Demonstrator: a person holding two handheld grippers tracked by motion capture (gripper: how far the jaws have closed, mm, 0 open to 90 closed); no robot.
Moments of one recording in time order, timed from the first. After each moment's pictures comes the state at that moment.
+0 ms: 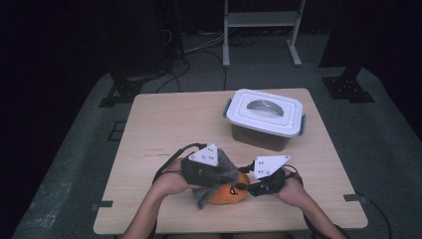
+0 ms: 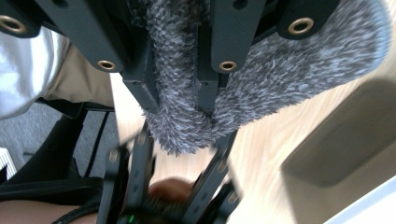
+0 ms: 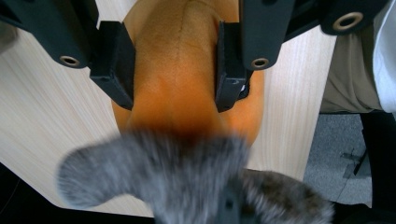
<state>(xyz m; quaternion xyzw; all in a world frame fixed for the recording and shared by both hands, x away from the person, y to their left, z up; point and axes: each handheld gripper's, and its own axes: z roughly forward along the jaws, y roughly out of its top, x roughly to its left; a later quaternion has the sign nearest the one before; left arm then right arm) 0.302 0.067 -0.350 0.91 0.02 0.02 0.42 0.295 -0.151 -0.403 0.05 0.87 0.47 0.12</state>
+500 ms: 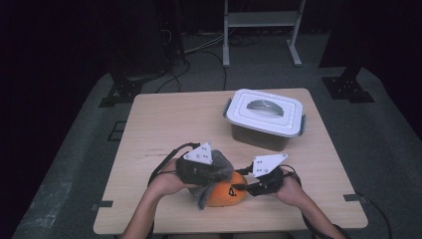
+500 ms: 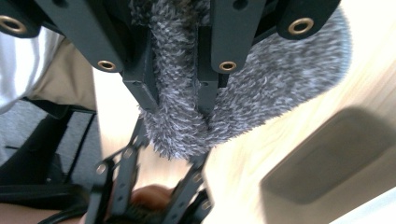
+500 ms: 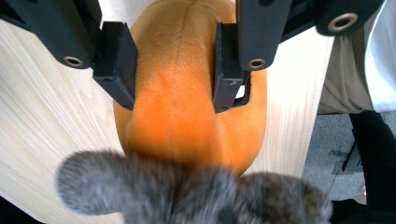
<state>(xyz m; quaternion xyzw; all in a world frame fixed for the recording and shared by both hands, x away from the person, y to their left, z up) 0.311 0.104 -0.357 0.90 0.08 0.05 0.42 0.304 -0.155 -0.416 0.06 0.88 0.47 0.09</state>
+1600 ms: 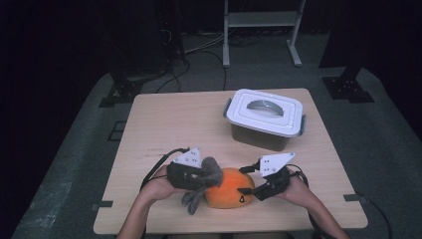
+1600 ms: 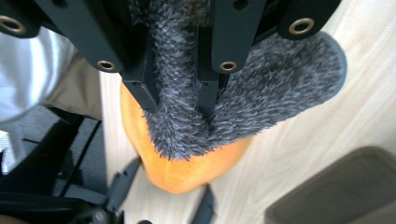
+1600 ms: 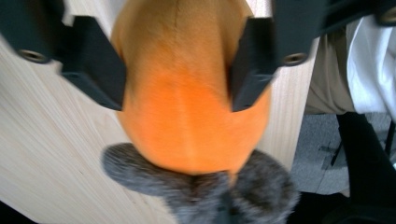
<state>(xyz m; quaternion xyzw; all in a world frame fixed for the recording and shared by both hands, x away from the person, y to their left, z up) 0.308 0.124 -0.381 0.90 0.10 0.00 0.42 0.304 -0.171 -0.411 0.07 0.87 0.48 0.07</state>
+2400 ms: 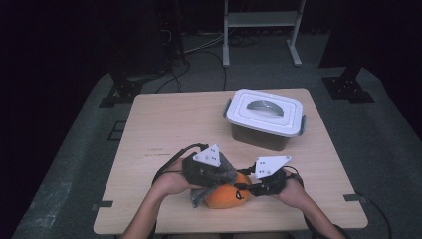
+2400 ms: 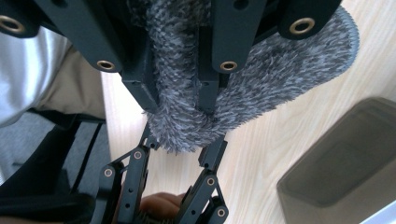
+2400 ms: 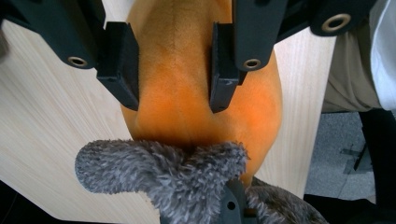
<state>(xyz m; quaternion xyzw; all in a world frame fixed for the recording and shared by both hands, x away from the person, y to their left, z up) 0.309 0.078 -0.354 0.92 0.05 0.03 0.39 0.298 -0.160 -0.413 0.07 0.87 0.47 0.11</state>
